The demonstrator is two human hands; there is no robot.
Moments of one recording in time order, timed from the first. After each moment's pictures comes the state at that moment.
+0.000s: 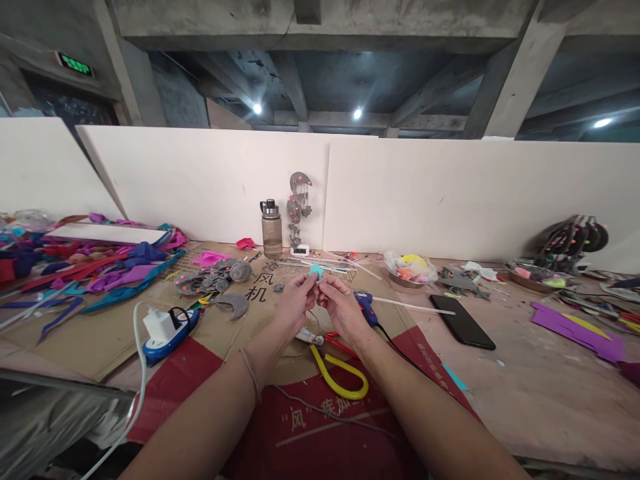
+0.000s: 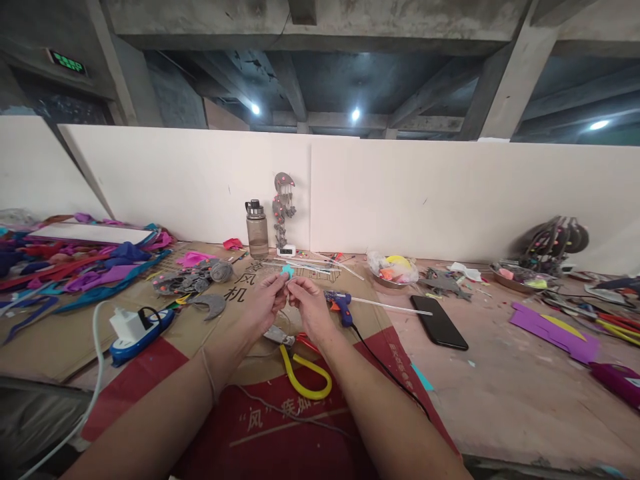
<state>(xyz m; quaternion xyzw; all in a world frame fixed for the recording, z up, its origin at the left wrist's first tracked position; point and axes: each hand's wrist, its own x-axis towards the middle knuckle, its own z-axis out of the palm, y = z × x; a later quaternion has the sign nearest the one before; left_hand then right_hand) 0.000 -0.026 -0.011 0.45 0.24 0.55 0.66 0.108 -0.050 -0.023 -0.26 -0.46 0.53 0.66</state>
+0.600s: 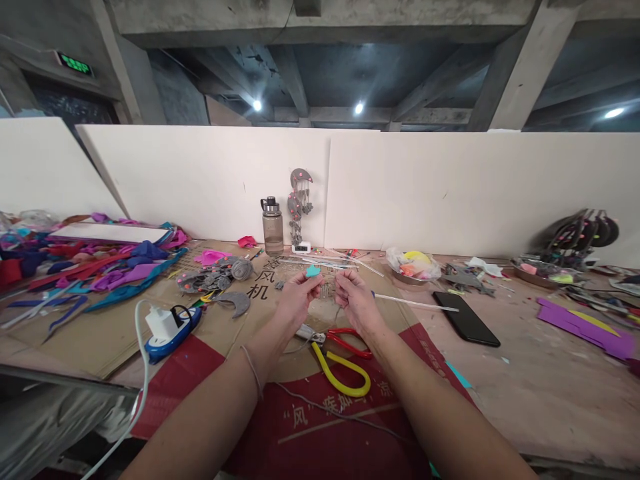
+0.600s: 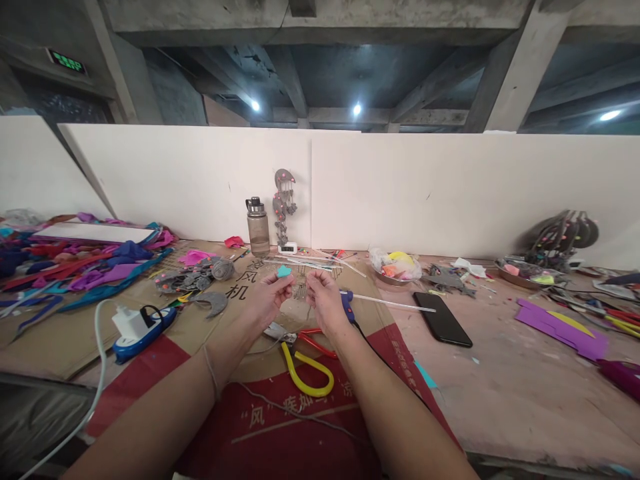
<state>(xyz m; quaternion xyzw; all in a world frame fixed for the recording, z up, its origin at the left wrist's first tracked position) 0.000 -0.022 -0.012 0.41 0.26 0.57 0.66 0.127 -0.051 -0.010 -0.34 -0.40 0.51 0.68</state>
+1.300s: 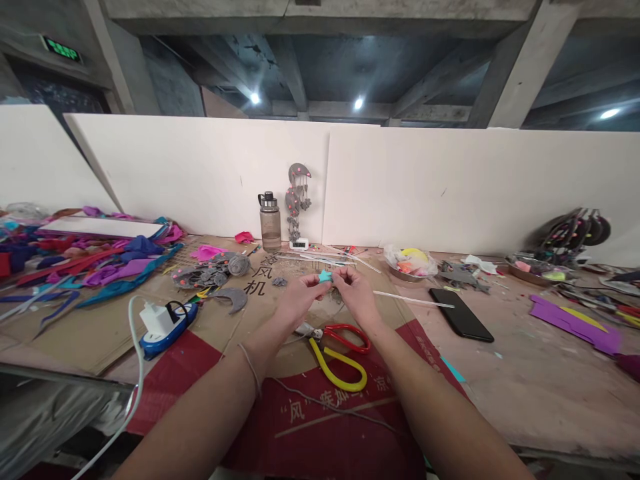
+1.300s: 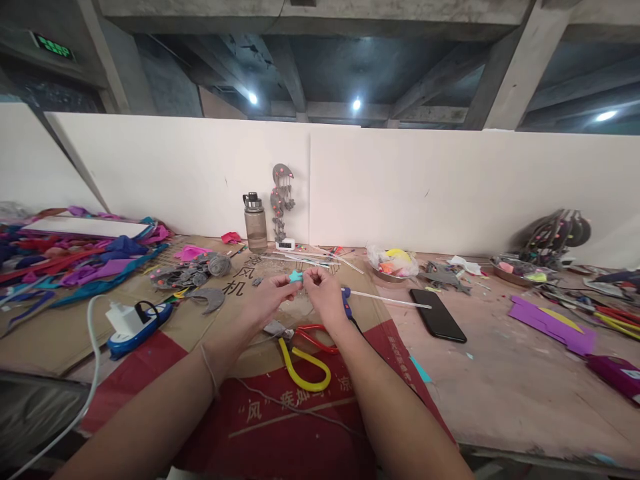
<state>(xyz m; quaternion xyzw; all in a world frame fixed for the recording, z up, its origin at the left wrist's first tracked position) 0.003 -0.025 -0.016 0.59 0.30 0.48 0.58 0.140 -0.049 -0.009 -0.52 -0.58 0.23 0.59</state>
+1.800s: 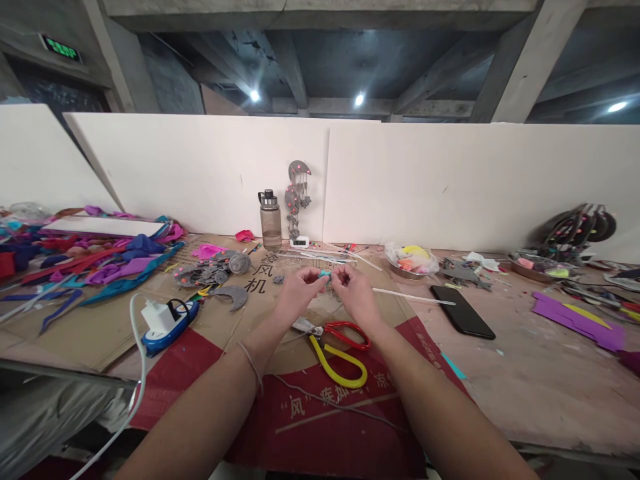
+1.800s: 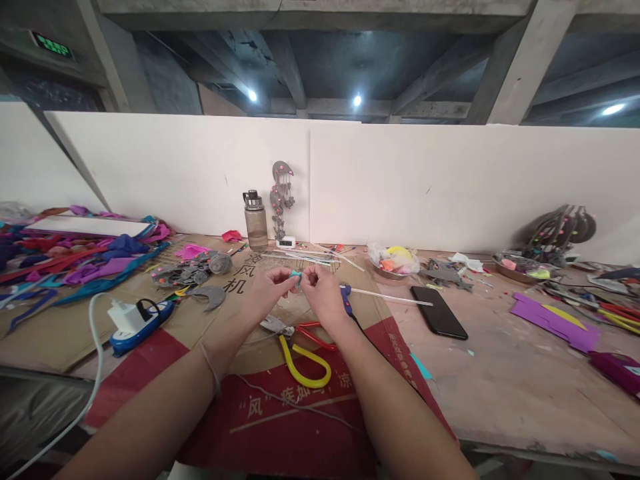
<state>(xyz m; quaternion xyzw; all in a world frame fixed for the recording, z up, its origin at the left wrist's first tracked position) -0.004 -0.025 -0.008 0.67 0.37 0.49 0.43 0.140 -0.047 -0.013 -0.55 -0.64 0.09 0.54</state>
